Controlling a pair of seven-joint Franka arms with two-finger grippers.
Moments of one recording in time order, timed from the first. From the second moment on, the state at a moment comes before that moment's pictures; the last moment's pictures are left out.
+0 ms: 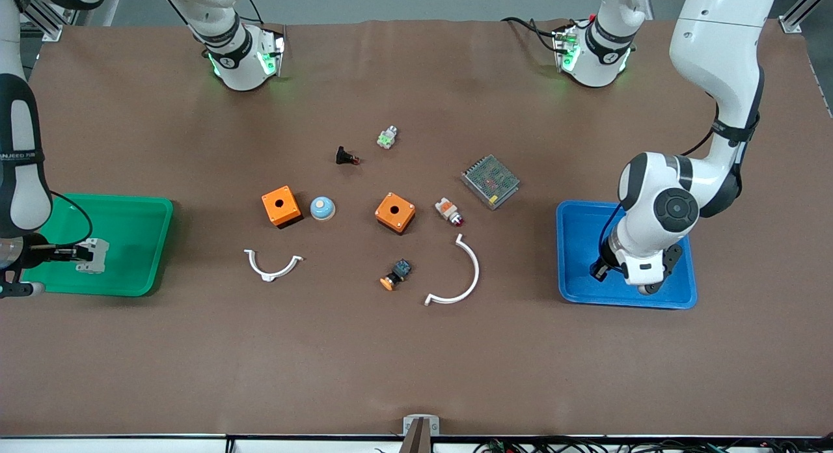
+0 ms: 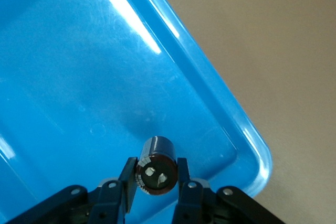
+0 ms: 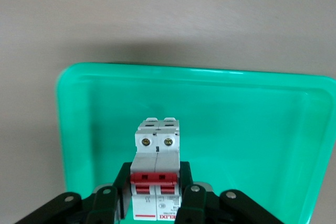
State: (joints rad) left arm -0.17 0.49 -0.01 -1.91 0.06 2.42 -1.10; right arm -0.40 0.63 -0.01 -1.53 -0.07 2.01 -0.36
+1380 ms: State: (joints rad) left arm -0.17 0.44 -0.04 -1.95 0.06 2.39 -1.17; right arm -0.40 0.55 0.02 -1.49 -0.08 1.93 -0.36
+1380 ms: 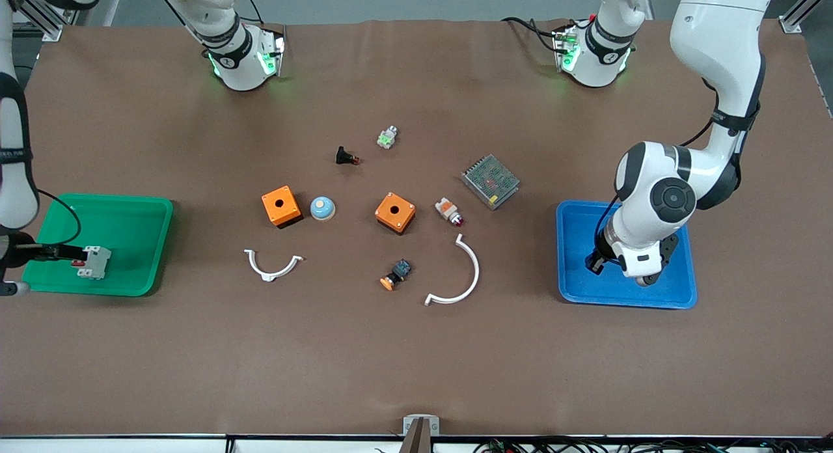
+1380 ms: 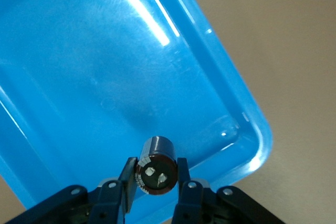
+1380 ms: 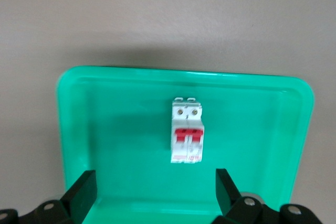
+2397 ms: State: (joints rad) left arm -0.16 0.48 -0.04 -1.96 0.06 2.31 -1.18; right arm -0.05 -0.02 0.04 -1.77 -0.04 1.65 0.02
